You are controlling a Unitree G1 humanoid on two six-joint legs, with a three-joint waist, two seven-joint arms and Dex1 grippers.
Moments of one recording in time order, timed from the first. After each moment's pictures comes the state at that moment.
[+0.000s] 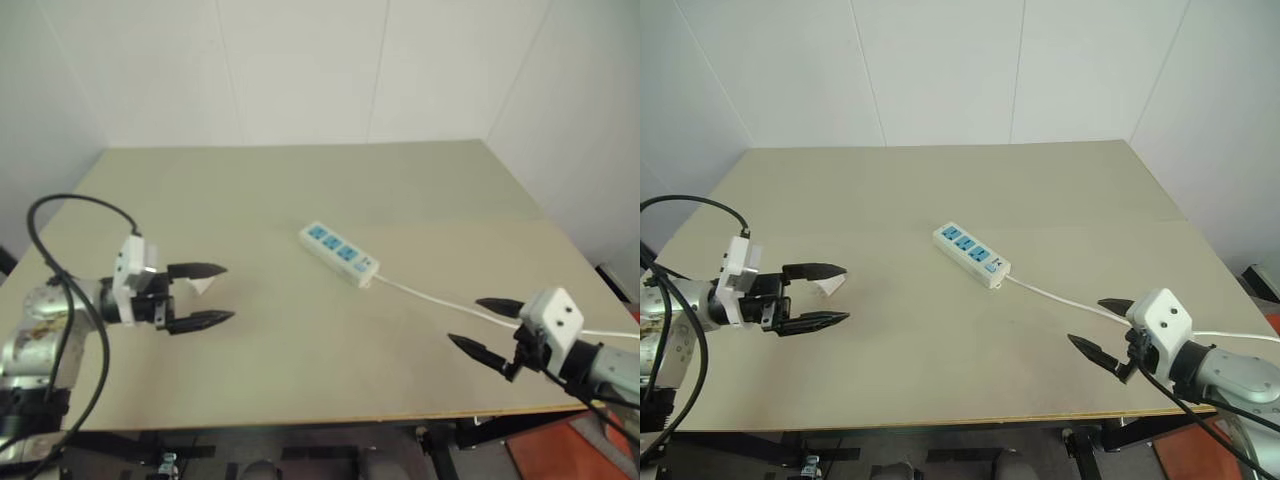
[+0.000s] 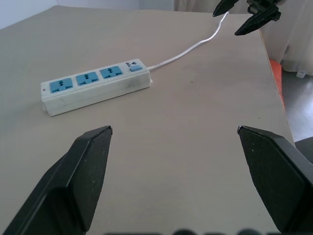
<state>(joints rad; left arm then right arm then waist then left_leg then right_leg) -0.32 0.83 0.19 0.06 -0.53 0.25 -1.42 0.18 -0.80 -0.37 -0.43 0.41 0.34 0.85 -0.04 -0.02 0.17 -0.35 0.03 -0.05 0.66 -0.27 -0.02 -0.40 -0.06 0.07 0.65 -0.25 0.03</state>
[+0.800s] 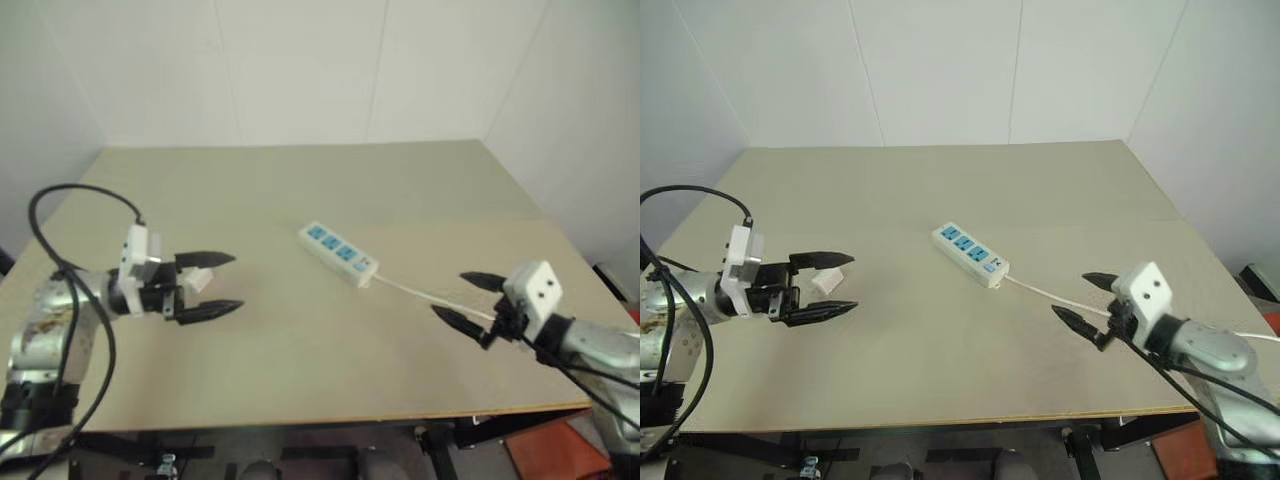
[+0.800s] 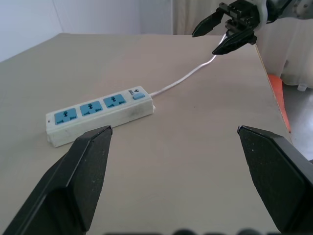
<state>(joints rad) -0.38 0.80 0.20 0.02 -0.58 0.28 -1.35 -0.18 -0.69 -0.17 -0.16 0.37 0.27 0.86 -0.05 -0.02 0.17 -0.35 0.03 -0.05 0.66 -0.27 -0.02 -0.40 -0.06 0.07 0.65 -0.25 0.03</state>
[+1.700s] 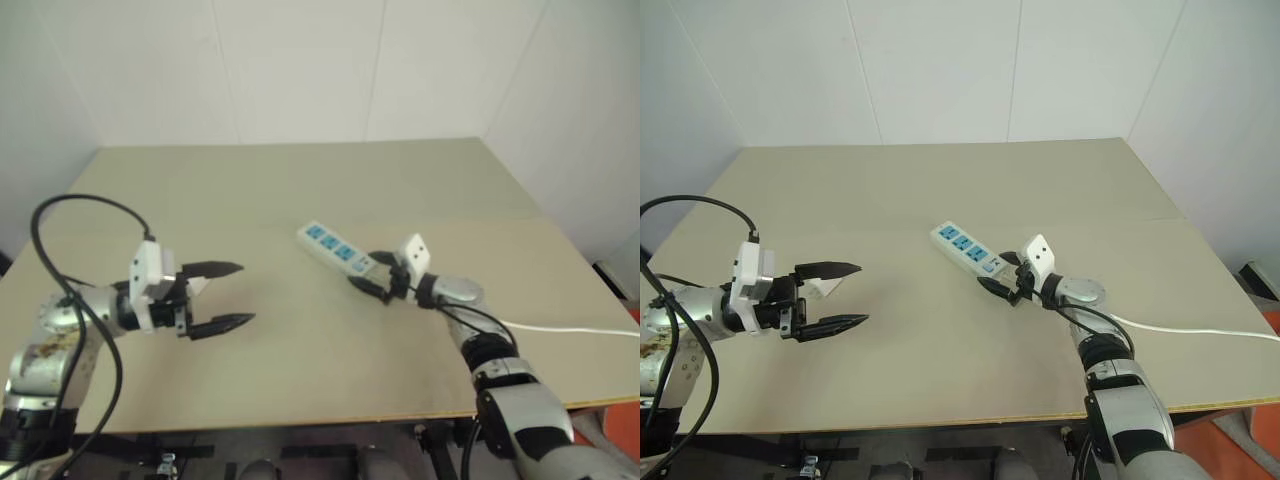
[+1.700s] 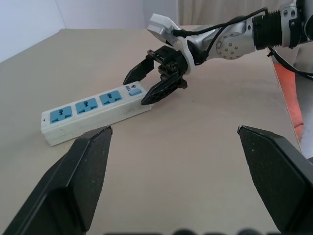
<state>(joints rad) -0.23 0.80 0.21 -0.19 -0.58 0.29 -1.23 -0.80 -0.31 0.03 0.96 0.14 -0.24 0.89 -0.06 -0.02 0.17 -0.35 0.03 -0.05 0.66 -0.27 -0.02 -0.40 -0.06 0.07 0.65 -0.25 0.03</state>
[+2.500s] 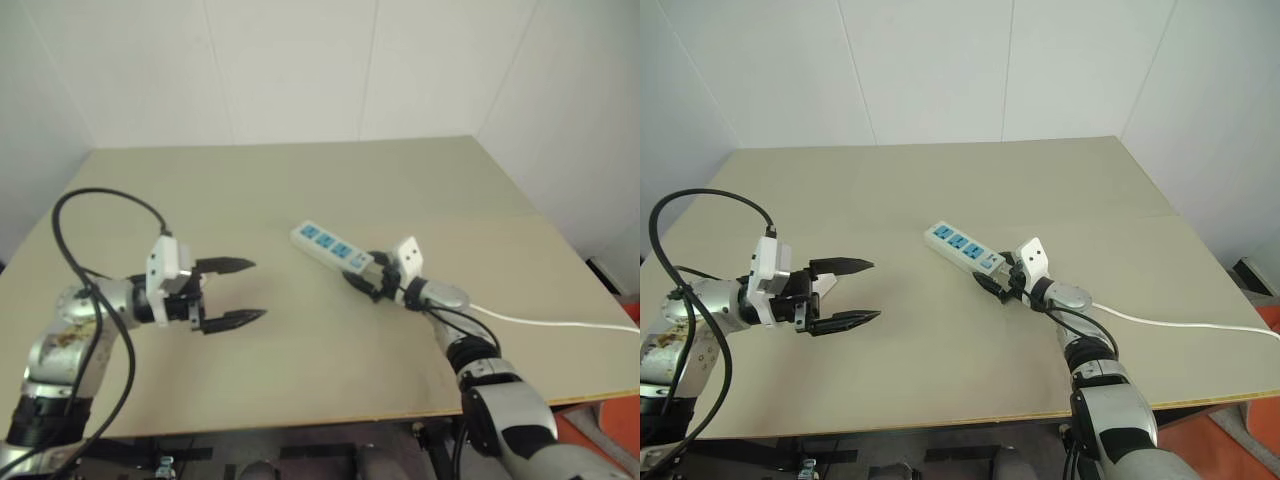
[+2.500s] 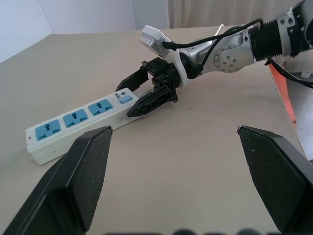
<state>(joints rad) -0.30 0.77 0.15 -0.16 -0.55 0.28 -1.22 -0.80 -0.26 -0.02 1.00 0.13 -0.28 0.81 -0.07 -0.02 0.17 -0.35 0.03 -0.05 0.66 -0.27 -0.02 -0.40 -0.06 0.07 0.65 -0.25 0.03</state>
